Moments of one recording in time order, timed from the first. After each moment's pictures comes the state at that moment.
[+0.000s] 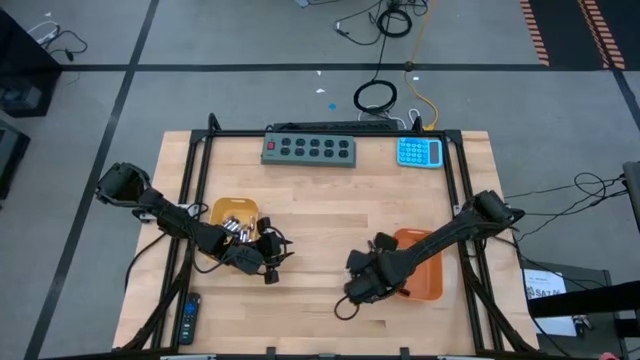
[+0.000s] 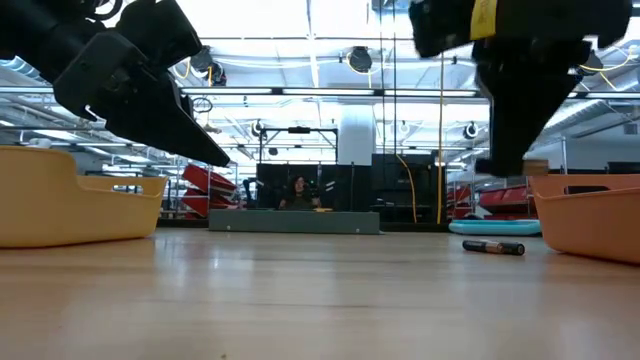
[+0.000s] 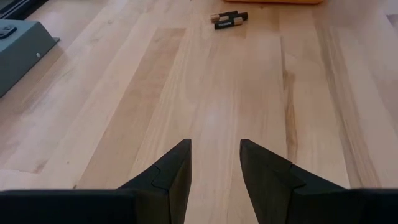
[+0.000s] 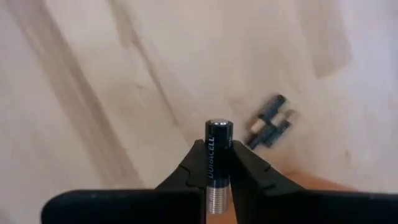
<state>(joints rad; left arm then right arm) -0.48 1.47 0.56 0.21 -0.56 -0.32 0.49 1.94 1.47 -1.11 0.29 0.90</state>
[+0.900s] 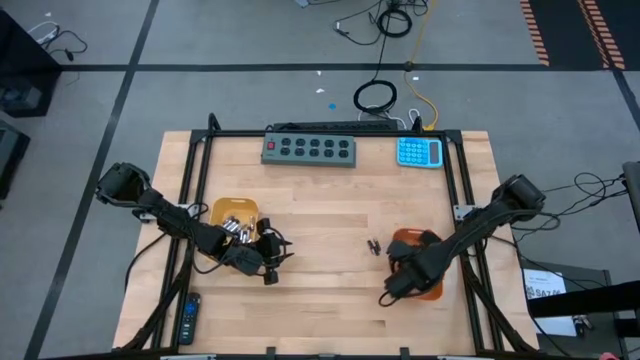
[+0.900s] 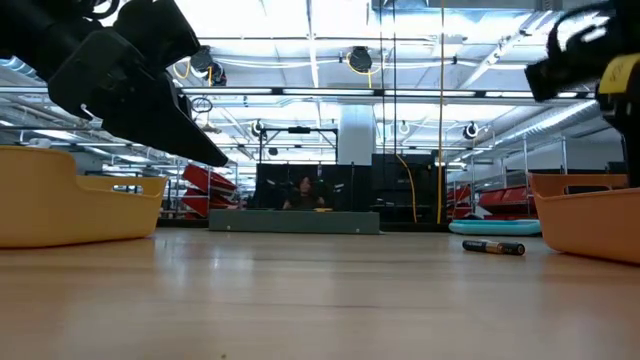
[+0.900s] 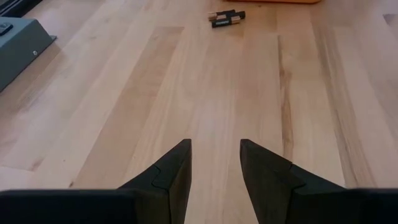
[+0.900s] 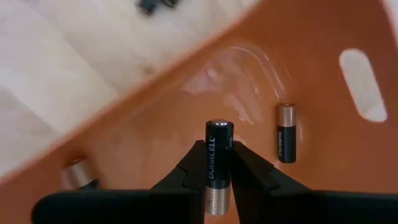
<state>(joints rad) -0.49 1.47 0.56 0.21 -0.56 -0.33 0.59 1.66 1.07 -1.16 0.18 1.31</state>
